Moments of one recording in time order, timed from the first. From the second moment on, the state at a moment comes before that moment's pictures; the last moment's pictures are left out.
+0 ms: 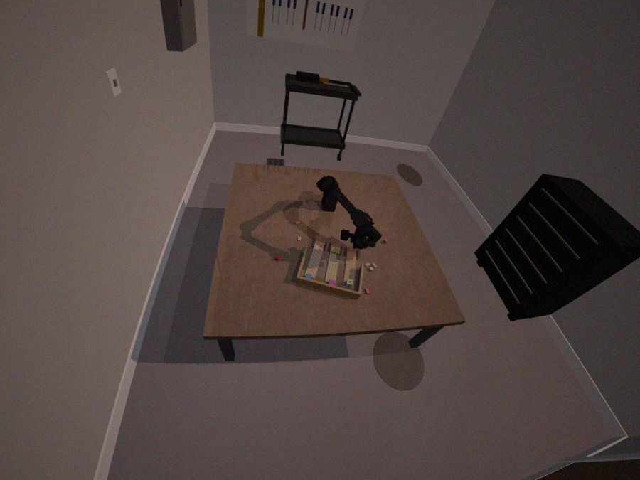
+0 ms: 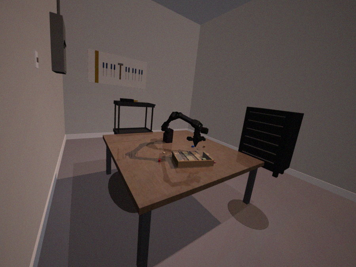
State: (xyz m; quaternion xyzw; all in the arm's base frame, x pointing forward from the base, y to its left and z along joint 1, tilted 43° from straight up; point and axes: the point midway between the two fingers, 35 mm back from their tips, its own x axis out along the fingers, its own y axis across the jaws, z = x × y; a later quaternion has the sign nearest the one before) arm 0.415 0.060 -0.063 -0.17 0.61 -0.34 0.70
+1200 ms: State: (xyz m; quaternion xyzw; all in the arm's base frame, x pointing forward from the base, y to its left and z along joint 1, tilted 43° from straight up) arm 0.421 0.025 -0.104 -0.16 0.61 -0.34 0.70
